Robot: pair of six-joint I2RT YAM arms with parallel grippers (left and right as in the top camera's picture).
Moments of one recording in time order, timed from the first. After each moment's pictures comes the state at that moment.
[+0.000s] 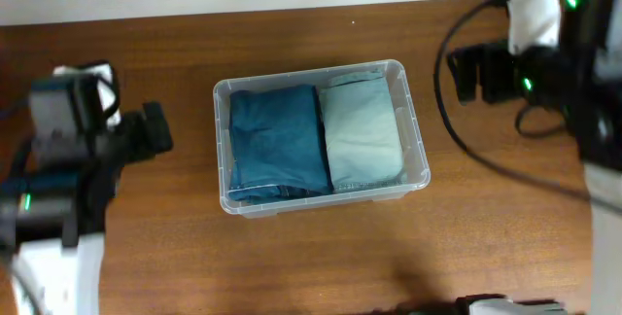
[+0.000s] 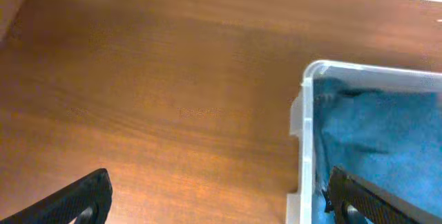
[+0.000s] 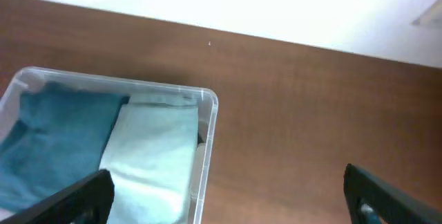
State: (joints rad) left arm 0.03 1.22 1.51 -1.11 -0.13 -0.12; right arm 0.02 1.43 2.02 -1.31 -0.12 -0.13
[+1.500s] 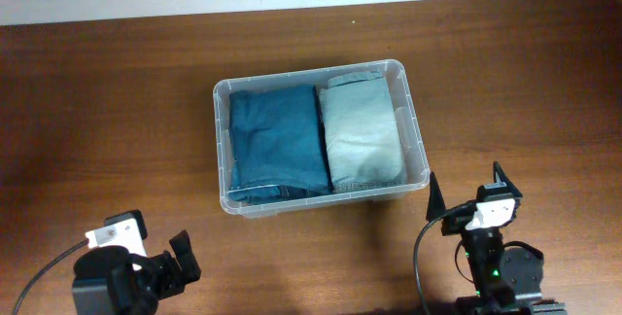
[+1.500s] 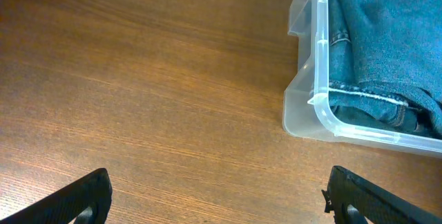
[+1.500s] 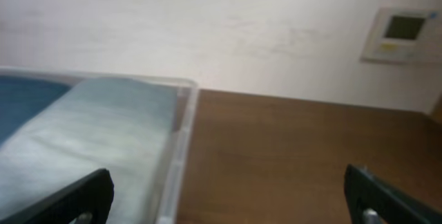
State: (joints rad) left arm 0.03 0.47 0.87 -1.21 -0.05 -0.23; right arm 0.01 0.01 0.10 -0.14 -0.03 -0.08
